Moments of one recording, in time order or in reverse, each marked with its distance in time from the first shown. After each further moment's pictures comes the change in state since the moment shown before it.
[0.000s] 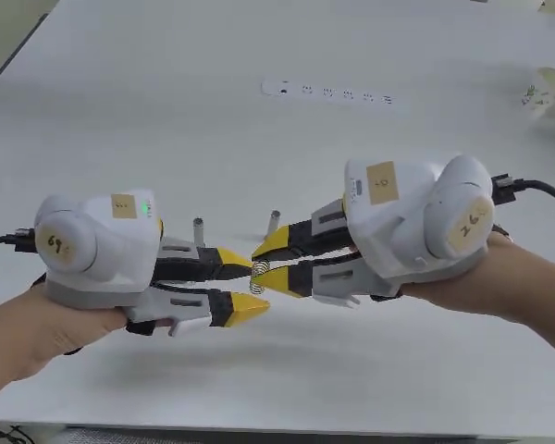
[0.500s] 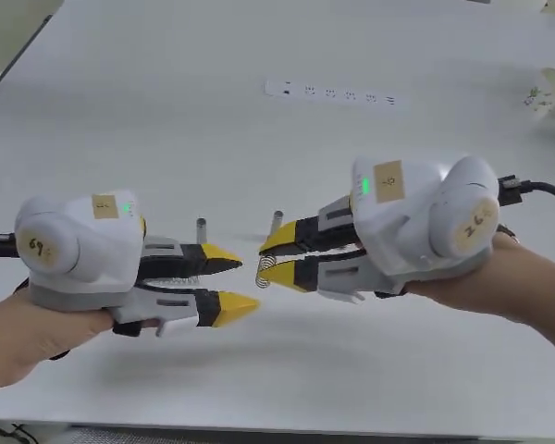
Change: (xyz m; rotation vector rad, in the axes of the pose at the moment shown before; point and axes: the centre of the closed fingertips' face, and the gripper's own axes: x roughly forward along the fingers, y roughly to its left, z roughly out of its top) left arm -0.016 0.010 -0.004 -0.028 -0.011 0.061; right arm -0.003 -0.007 -0.004 0.001 0.006 -0.034
